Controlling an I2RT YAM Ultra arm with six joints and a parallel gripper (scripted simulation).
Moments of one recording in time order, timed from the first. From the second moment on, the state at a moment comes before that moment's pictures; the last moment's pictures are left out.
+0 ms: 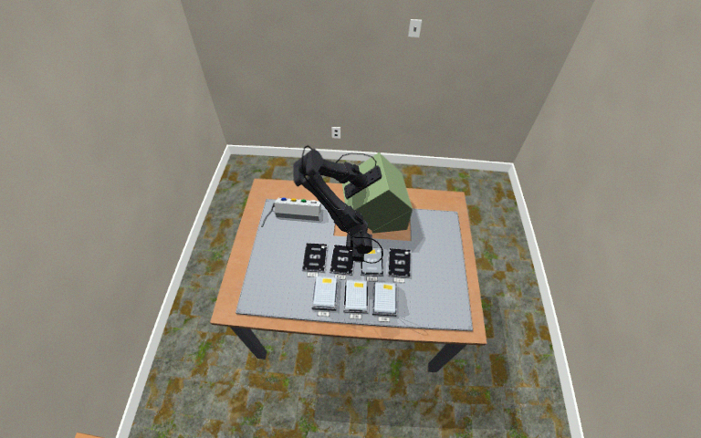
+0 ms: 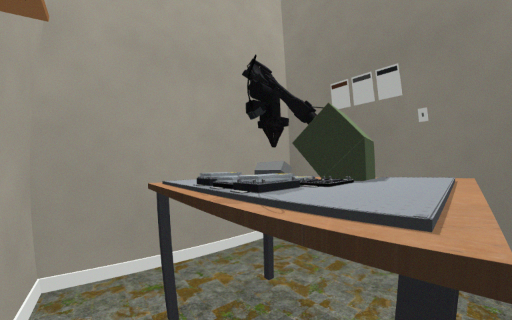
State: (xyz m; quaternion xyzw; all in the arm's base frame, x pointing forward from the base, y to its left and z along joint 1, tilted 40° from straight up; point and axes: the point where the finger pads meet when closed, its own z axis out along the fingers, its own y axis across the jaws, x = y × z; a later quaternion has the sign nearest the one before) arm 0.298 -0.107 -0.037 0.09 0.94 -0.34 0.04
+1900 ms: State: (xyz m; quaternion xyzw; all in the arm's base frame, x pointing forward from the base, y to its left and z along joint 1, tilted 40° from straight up) arm 0.205 -0.247 0.083 0.40 0.85 -0.31 0.14
